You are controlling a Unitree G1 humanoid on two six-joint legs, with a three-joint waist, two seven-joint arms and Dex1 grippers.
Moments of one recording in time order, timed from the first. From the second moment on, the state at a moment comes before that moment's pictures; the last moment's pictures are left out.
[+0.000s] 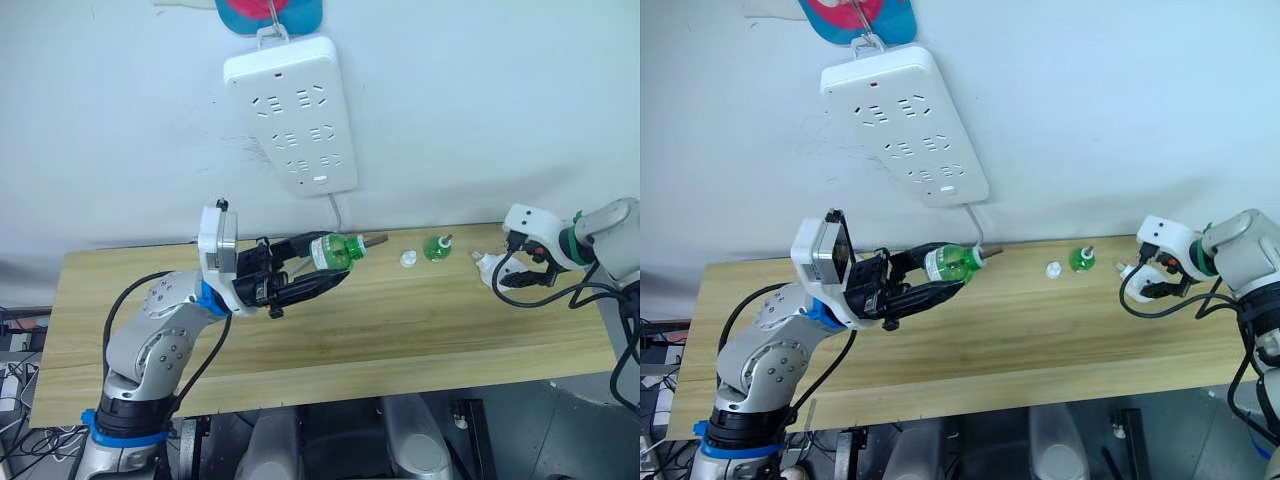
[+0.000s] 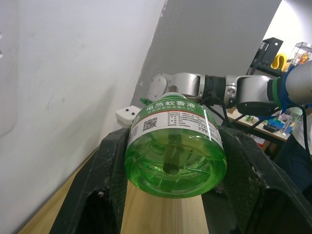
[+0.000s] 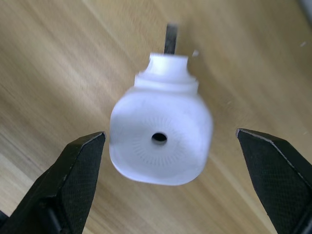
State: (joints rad) left arm -0.29 0.50 0.07 -0.38 -0.83 0.42 -1.04; right arm -0.84 -0.99 0.45 0.48 -0.12 0.54 1.22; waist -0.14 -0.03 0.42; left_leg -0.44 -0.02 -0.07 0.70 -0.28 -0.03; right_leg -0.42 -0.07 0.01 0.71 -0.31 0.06
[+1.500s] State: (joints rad) left arm -0.25 0.50 0.09 -0.44 -0.86 0.42 -0.99; right arm -0.84 -0.85 0.39 0.61 -0.22 0.51 1.11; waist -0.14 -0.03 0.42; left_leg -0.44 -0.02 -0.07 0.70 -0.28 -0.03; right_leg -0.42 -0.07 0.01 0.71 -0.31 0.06
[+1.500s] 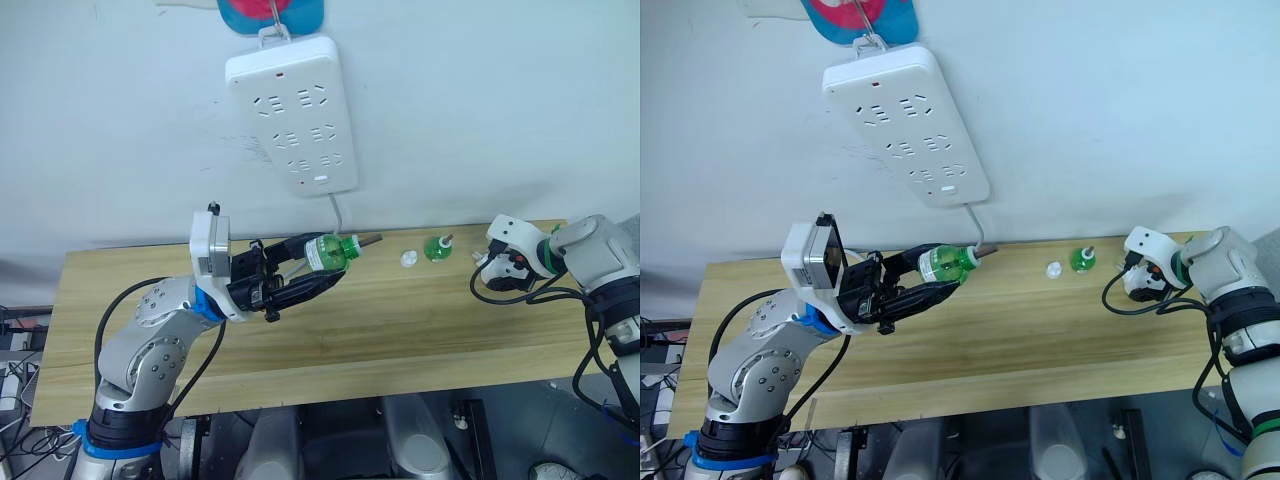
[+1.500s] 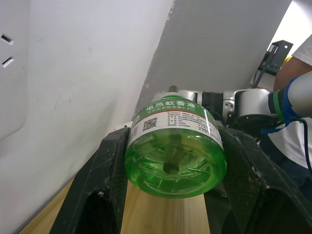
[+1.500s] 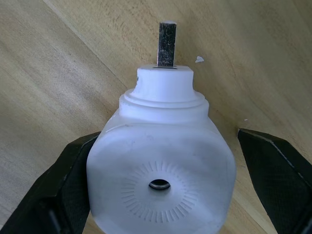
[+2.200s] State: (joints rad) left arm -0.25 0.50 0.09 -0.44 -0.86 0.42 -0.99; right arm -0.83 -0.85 0.39 0.61 -0.22 0.53 1.12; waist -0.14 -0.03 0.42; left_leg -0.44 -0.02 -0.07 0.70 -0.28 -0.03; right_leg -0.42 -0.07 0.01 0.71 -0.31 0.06
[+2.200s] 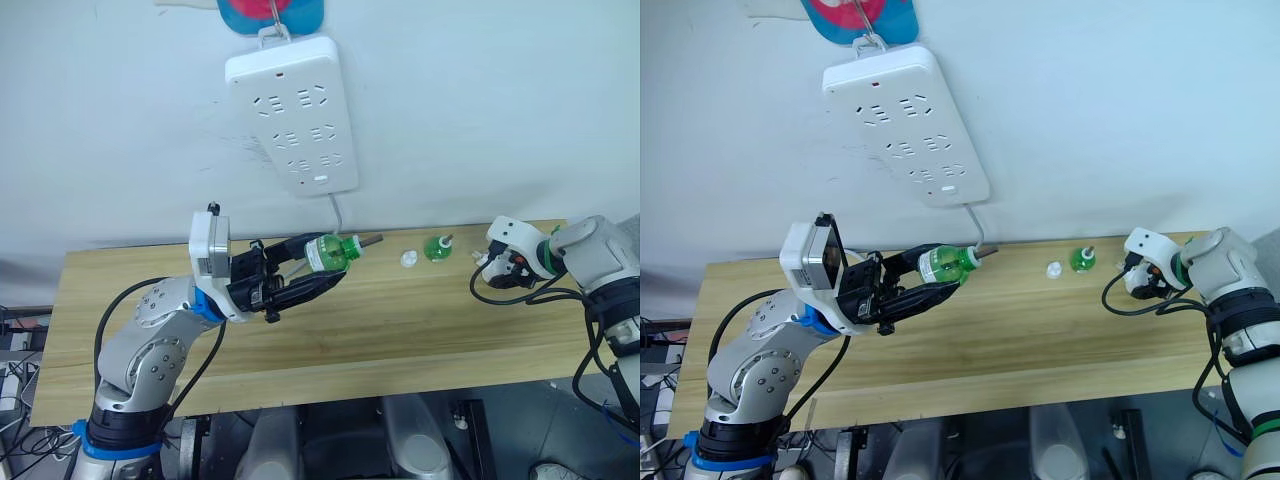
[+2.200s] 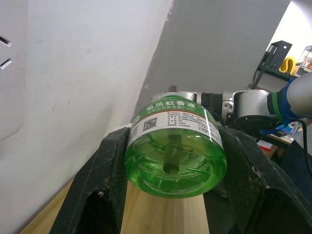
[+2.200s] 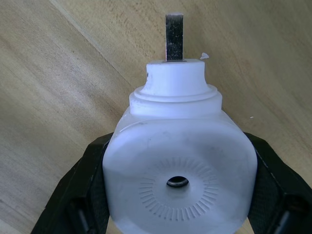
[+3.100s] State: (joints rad) left arm -0.29 0.47 0.08 -0.39 -0.86 0.40 -1.02; right arm -0.89 -0.91 -0.01 0.04 0.42 1.20 1.37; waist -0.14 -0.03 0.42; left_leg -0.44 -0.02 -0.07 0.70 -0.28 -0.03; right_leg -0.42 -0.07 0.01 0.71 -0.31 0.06
